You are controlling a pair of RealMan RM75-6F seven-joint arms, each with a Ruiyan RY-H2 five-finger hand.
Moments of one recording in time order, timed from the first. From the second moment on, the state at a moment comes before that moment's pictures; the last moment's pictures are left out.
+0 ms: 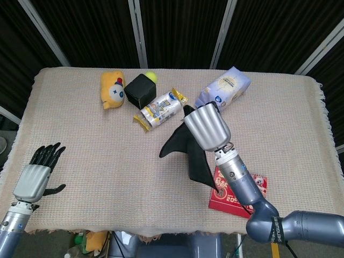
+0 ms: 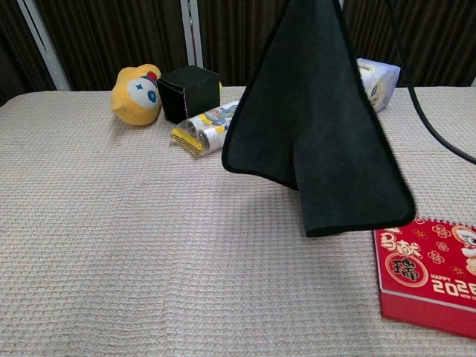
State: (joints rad) left arm -0.21 -1.19 -0.02 -1.65 1.52 1.37 0.14; right arm 0.92 -1.26 0.38 -1.97 -1.09 1.26 -1.30
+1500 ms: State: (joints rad) left arm -0.40 -1.38 -0.26 -1.64 1.22 1.23 0.10; right arm 1.13 -1.30 0.36 -1.86 -0.89 1.23 -1.29
